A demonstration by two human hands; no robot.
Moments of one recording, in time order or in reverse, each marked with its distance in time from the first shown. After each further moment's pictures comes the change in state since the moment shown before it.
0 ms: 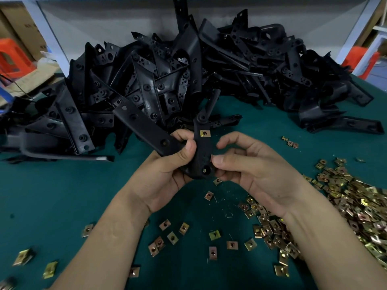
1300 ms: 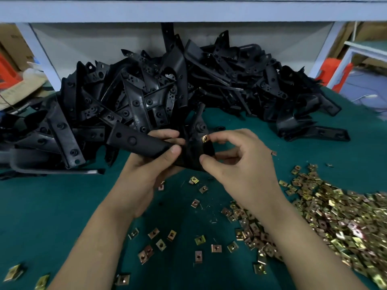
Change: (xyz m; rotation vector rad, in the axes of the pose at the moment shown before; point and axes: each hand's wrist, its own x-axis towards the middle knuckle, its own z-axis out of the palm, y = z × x) left_hand 0.001 0.012 0.005 0.221 0.187 0.202; right_hand -0.007 -0.008 0.010 -0.727 0.494 -0.420
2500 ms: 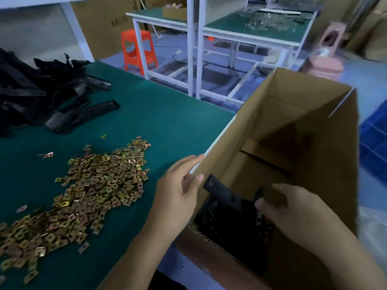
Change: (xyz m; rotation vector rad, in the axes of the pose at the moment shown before) left_hand -0.139 -0.101 0.371 0.390 -0.780 0.067; right_hand -0.333 -0.009 -0.338 -0.592 0.315 1.253
